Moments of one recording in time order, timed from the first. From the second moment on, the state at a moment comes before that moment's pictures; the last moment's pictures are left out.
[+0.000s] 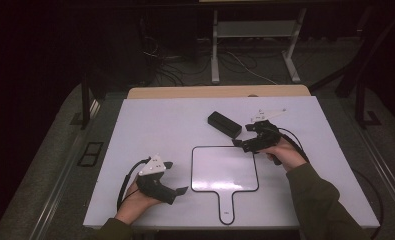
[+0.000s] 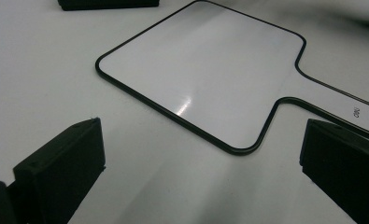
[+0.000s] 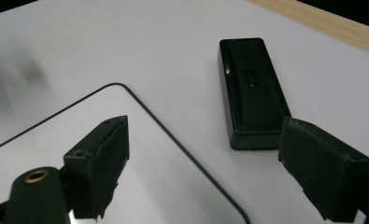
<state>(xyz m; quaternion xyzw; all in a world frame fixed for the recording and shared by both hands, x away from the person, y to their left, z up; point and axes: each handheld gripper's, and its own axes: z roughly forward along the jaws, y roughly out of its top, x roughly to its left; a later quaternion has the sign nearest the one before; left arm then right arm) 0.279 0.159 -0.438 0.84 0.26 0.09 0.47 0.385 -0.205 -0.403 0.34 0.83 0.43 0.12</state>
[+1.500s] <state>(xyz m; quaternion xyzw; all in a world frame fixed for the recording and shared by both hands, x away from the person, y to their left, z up) 0.274 0.160 -0.437 0.83 0.27 0.09 0.47 0.282 -0.271 -0.438 0.36 0.80 0.47 0.12</state>
